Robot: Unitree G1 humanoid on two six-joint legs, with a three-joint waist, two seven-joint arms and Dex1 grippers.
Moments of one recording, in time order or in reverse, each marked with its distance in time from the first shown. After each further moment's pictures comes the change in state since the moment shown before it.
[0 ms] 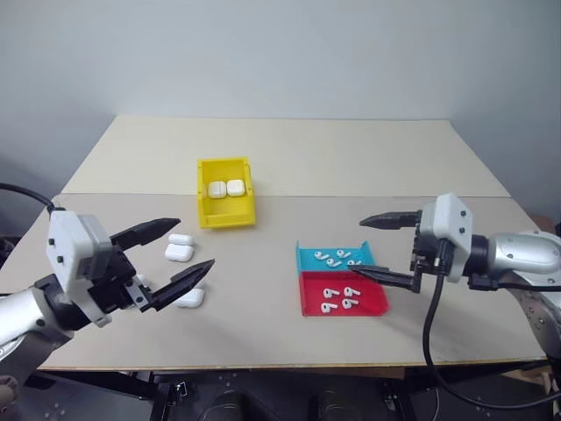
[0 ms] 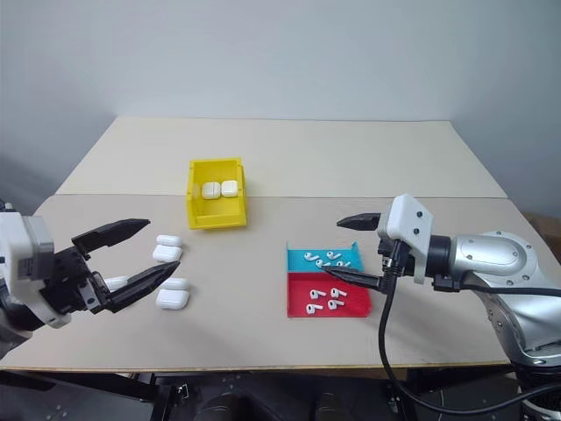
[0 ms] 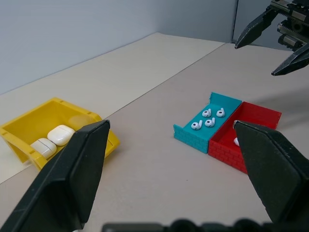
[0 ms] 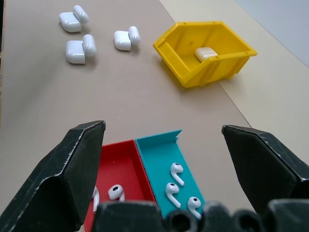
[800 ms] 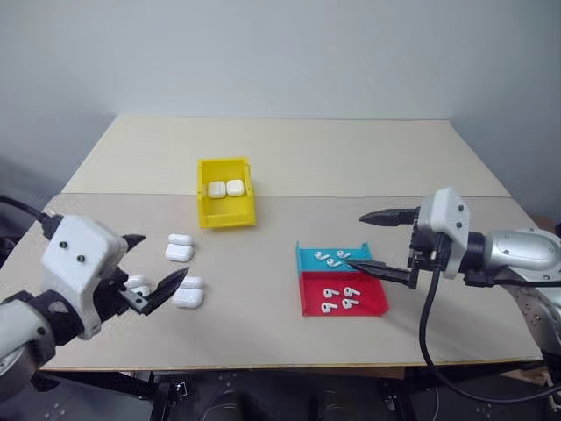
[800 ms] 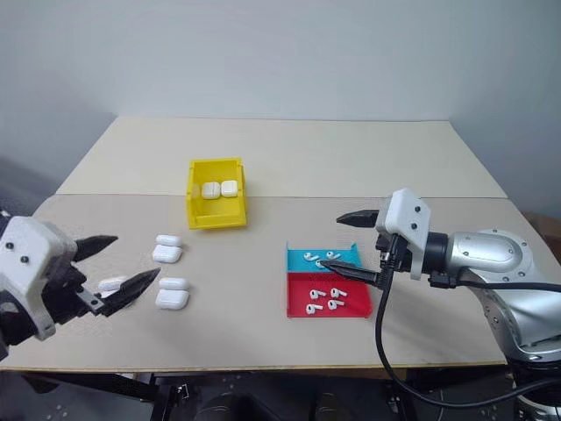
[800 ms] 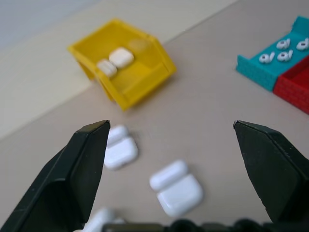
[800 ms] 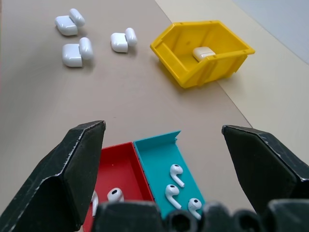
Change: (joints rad) left arm 0.177 0.263 0.272 -0.155 -0.361 0.380 0.529; right arm -0.008 0.013 0.010 0.011 0.009 0.023 -0.011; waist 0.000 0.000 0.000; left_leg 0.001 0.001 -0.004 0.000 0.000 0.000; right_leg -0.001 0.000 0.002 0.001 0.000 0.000
